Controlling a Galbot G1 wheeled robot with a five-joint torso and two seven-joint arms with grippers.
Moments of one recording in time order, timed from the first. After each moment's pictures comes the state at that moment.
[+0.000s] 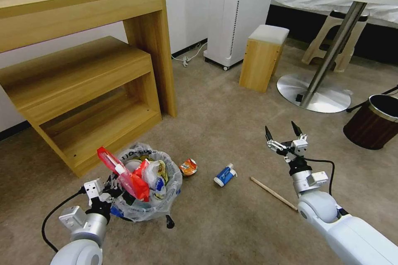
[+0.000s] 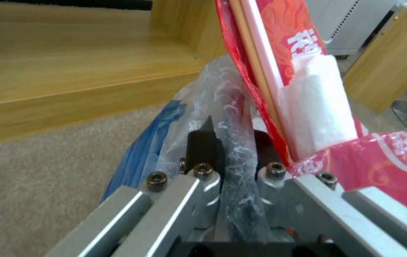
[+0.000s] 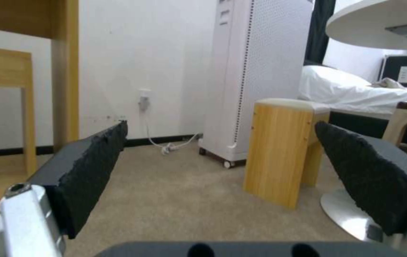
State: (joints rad) left arm 1.61 -1.38 -0.69 -2.09 -0.57 0.21 -0.07; right arm -1.08 0.79 0.09 1.61 0.52 0.54 0.26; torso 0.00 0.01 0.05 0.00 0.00
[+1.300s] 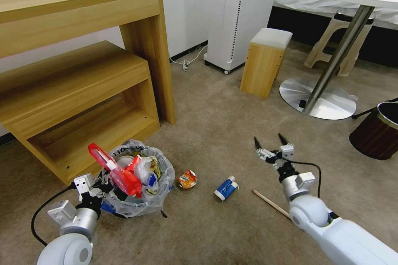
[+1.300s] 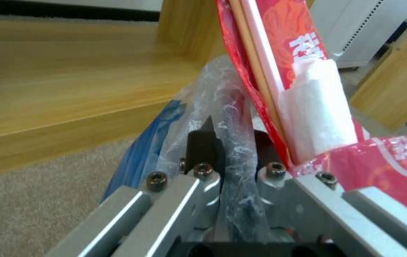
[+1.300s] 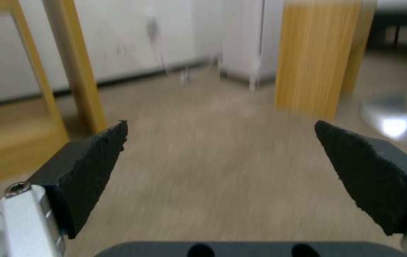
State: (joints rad) left arm 1.60 -1.33 -0.73 -2.09 -0.63 0.23 -0.09; right arm -1.05 0.78 -0.12 1.66 0.72 0.34 0.35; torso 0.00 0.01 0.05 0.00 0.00
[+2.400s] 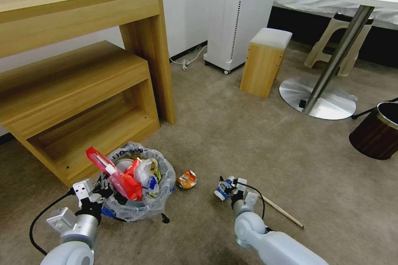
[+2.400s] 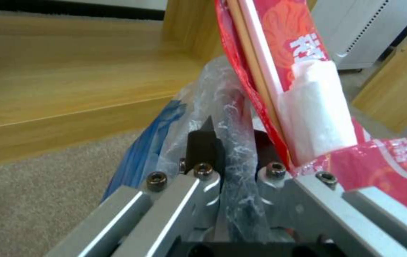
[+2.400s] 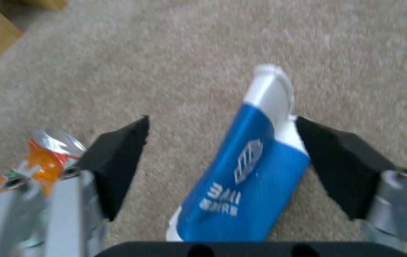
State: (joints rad) left arm 1.63 -1.38 -0.73 -2.11 -0.60 0.21 -0.09; right arm -0.91 1.17 -0.35 1.28 1.03 0.22 0.51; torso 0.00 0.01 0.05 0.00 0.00
